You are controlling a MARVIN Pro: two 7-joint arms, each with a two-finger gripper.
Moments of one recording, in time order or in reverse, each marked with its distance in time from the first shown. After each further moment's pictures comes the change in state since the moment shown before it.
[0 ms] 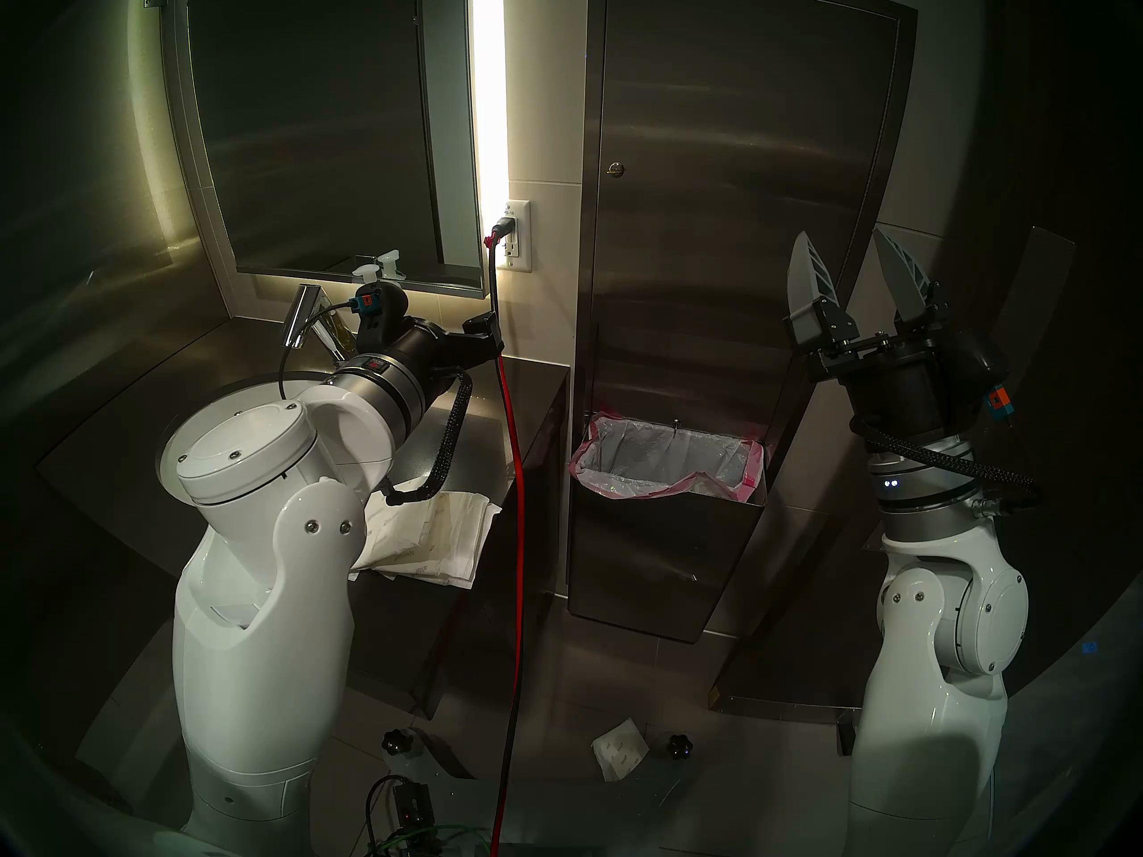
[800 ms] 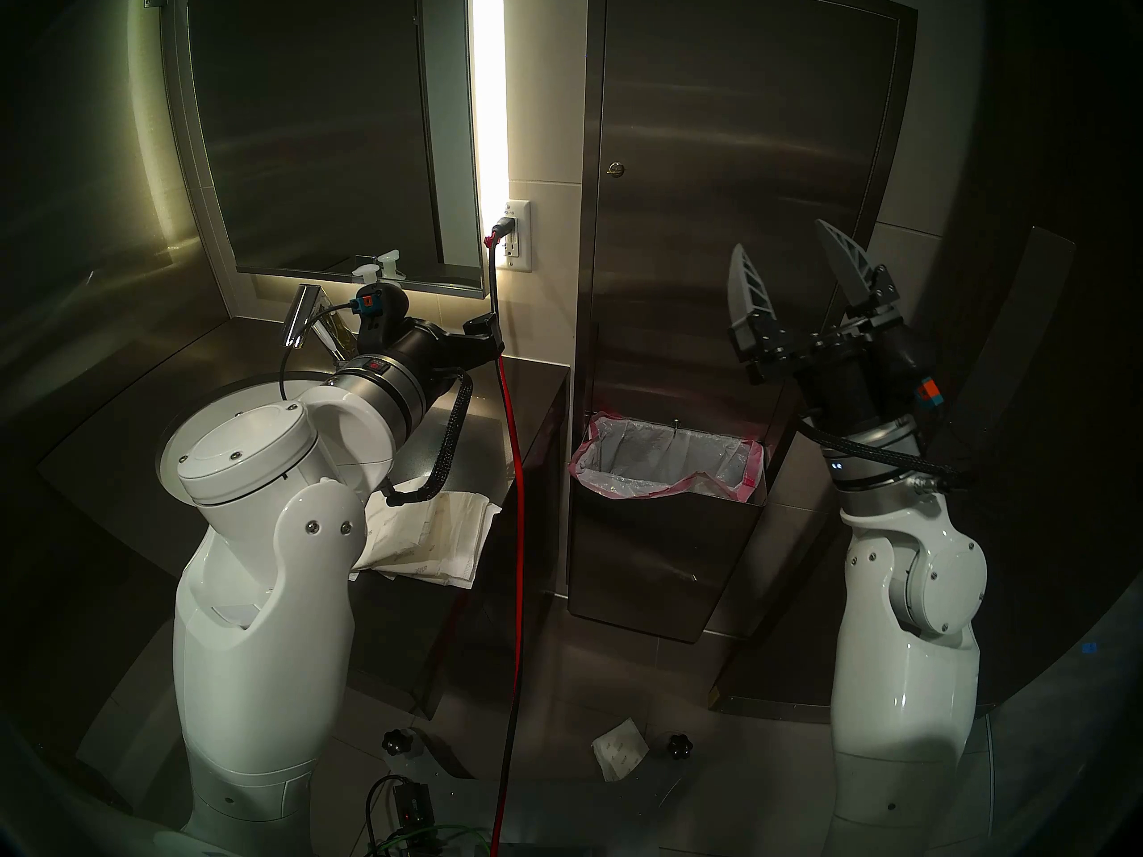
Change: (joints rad) left arm 0.001 0.000 0.001 0.001 0.000 0.000 0.000; right arm 0.167 0.097 -0.113 0.191 -0.145 -0.167 0.076
